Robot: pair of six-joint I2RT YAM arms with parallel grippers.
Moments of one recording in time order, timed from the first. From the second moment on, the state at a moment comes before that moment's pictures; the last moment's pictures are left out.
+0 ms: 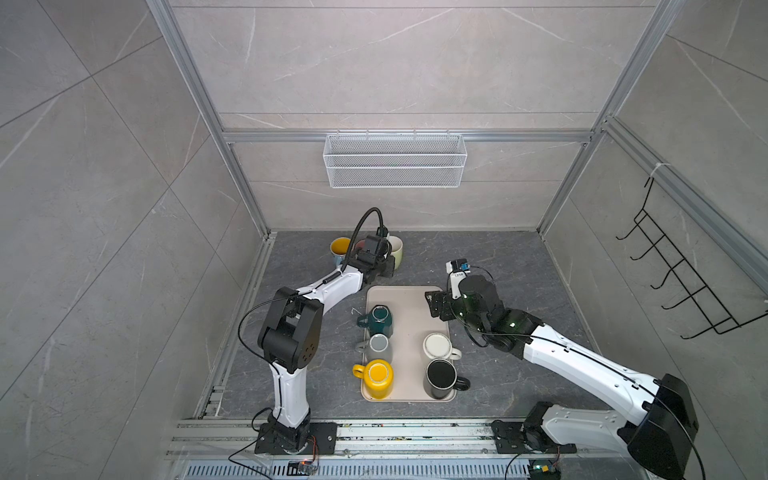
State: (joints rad) left arm -0.50 1.93 1.43 -0.20 -0.10 -0.19; right arm 0.74 1.22 0.93 -0.27 0.21 0.41
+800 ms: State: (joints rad) left arm -0.51 1.99 1.41 -0.16 -0.10 -0.22; right arm 0.73 1.22 0.93 -0.29 0.21 0.42
